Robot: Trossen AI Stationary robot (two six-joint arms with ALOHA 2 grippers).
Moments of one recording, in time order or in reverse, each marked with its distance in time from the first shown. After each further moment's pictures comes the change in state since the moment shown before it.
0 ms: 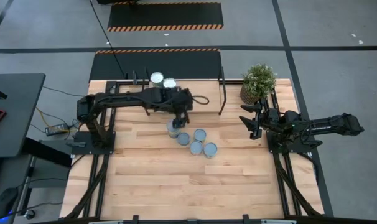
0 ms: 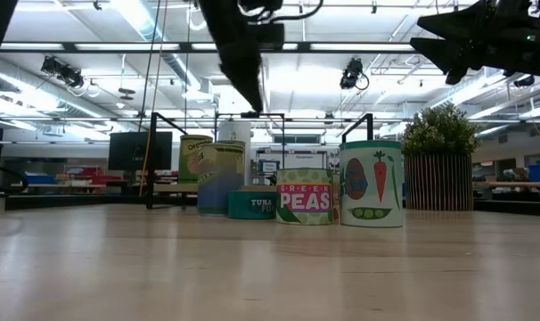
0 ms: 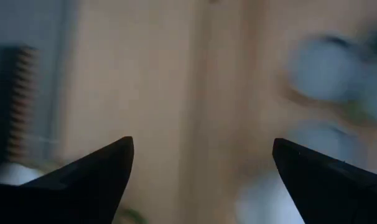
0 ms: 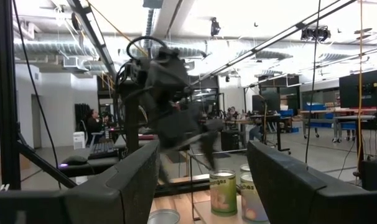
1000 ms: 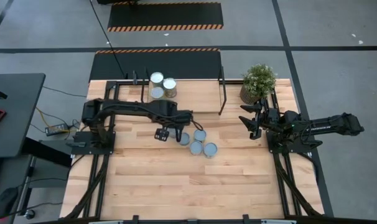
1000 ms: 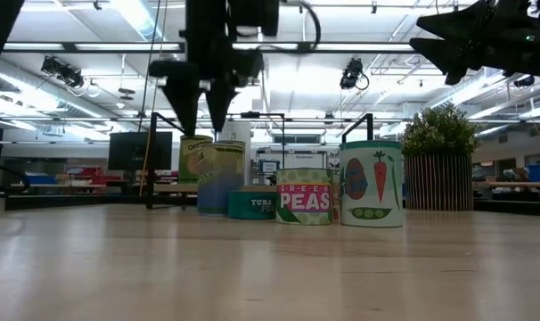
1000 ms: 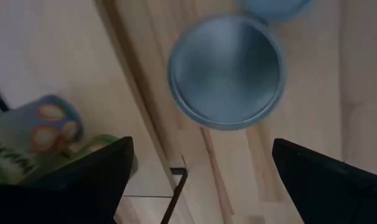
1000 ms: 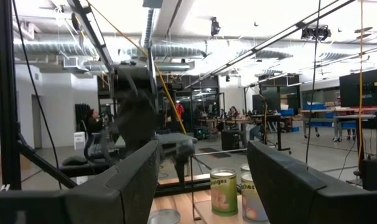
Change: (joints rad) left arm -0.117 0.086 -0.001 -0.370 -0.106 0.183; right arm 0.000 0.013 0.000 0.011 0.000 0.004
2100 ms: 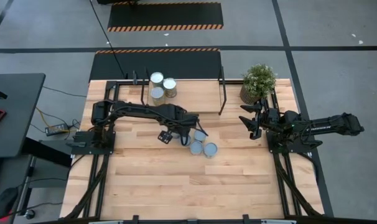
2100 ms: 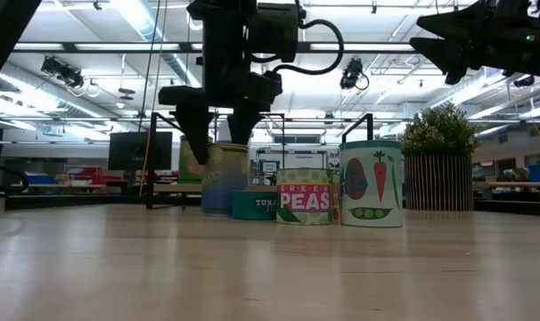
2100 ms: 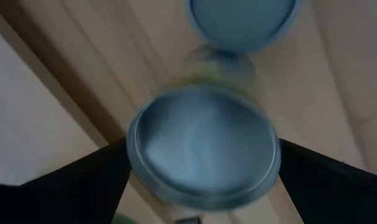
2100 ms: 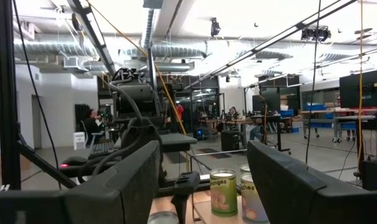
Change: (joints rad) left arm 0.000 0.108 0.000 0.134 0.090 0.239; right arm 0.000 0.000 0.000 0.003 0.000 -0.003
